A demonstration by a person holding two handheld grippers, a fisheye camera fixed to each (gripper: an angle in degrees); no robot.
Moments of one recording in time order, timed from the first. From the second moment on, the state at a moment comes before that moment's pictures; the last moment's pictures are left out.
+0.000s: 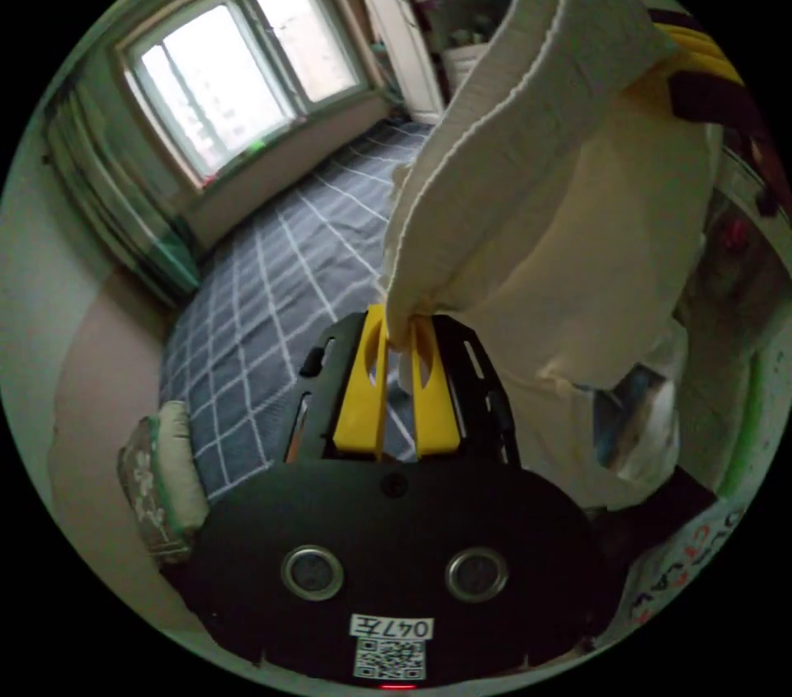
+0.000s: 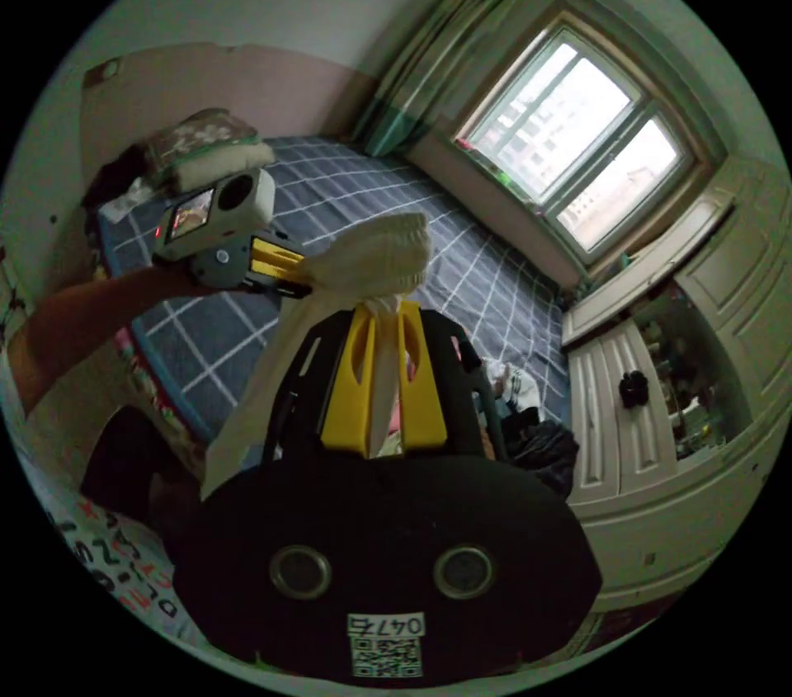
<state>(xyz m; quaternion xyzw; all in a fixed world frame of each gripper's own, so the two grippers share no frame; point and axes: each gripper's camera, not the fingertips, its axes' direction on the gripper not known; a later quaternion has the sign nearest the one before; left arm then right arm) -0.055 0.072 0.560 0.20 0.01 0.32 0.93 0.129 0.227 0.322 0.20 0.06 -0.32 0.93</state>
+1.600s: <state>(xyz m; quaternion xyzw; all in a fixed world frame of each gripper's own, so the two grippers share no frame) -0.334 0.146 0.761 -0.07 -0.11 0.12 0.98 0.156 0.352 0.659 -0.05 -0.07 -0.37 0.93</state>
